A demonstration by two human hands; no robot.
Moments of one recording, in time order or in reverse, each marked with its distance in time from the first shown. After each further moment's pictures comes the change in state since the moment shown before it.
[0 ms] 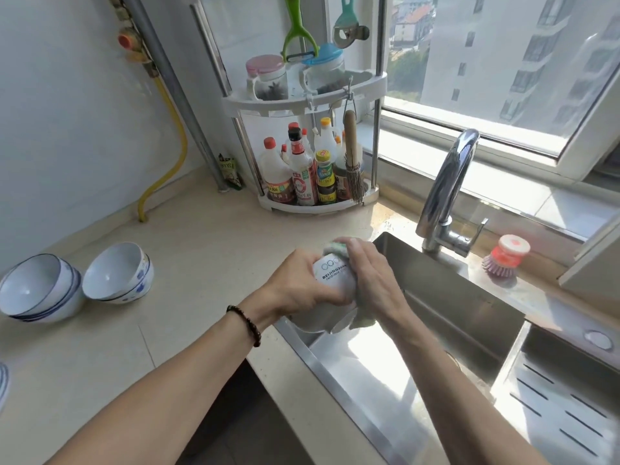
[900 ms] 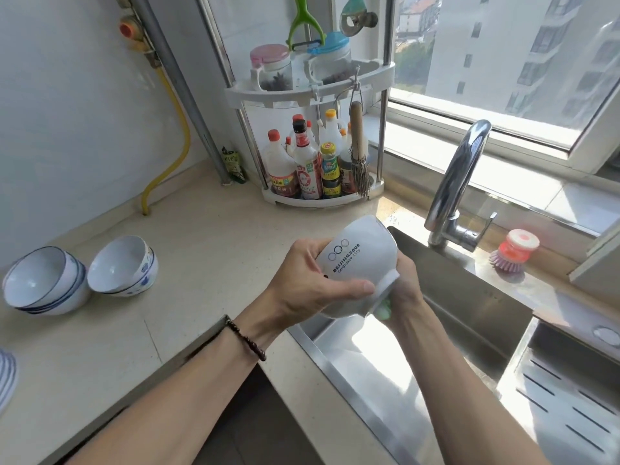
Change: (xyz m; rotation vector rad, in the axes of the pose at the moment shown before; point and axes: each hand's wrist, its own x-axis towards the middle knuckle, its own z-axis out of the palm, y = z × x) left_hand -0.024 0.009 0.000 -0.315 -0.052 0.259; right_hand 0.004 0.007 -0.008 0.935 0.057 0.495
